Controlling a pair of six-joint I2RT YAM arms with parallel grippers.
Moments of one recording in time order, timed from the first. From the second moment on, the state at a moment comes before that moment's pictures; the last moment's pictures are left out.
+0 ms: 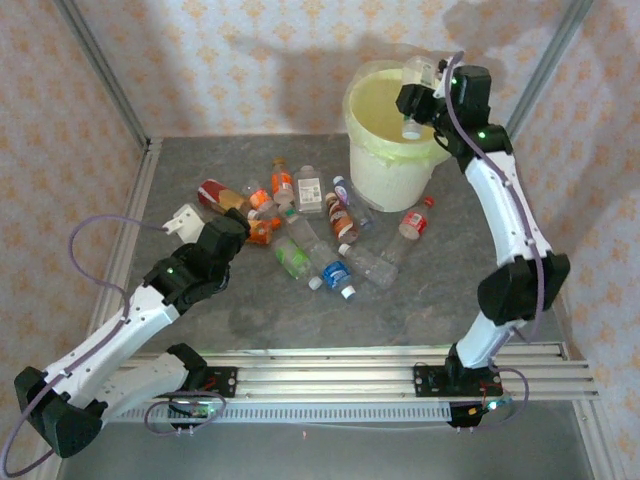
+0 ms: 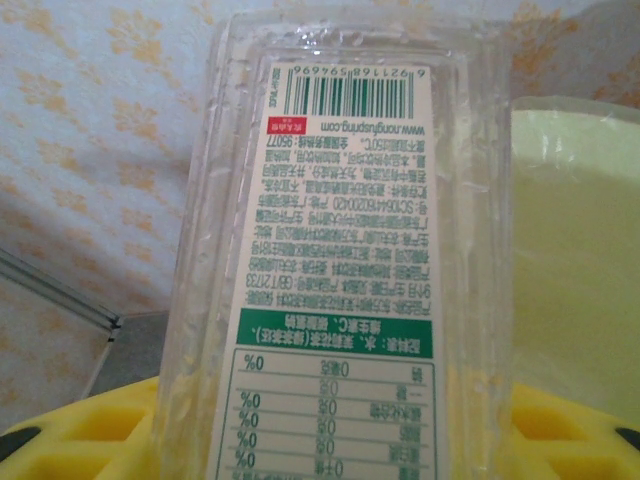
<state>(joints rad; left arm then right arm) -0.57 0.93 0.87 -0.70 -0.71 -1.12 0.15 1.75 1.91 -0.51 -0.22 0.40</state>
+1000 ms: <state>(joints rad) -0.55 0.93 0.79 -0.69 -0.70 -1.15 0.20 2.22 2.38 -0.77 -0.41 0.41</state>
